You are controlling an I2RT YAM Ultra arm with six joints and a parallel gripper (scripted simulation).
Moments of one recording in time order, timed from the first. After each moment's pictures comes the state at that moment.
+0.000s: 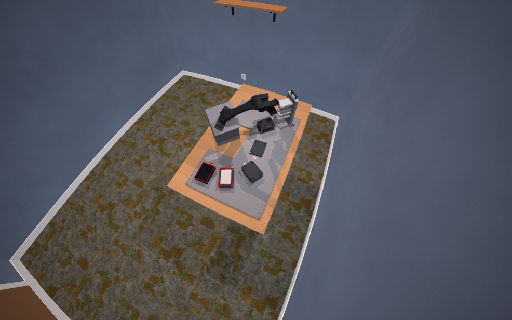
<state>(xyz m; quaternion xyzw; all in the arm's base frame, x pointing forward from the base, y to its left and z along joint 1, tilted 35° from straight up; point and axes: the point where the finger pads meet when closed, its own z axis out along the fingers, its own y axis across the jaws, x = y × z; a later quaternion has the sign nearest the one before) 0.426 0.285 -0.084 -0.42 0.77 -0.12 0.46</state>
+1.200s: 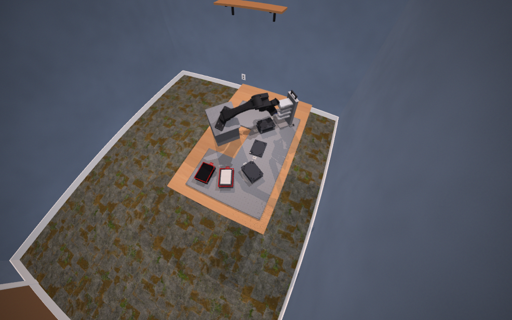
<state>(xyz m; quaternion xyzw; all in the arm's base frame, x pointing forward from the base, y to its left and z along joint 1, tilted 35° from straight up) 0.426 0.287 -0.087 -0.42 0.78 -0.13 0.45</state>
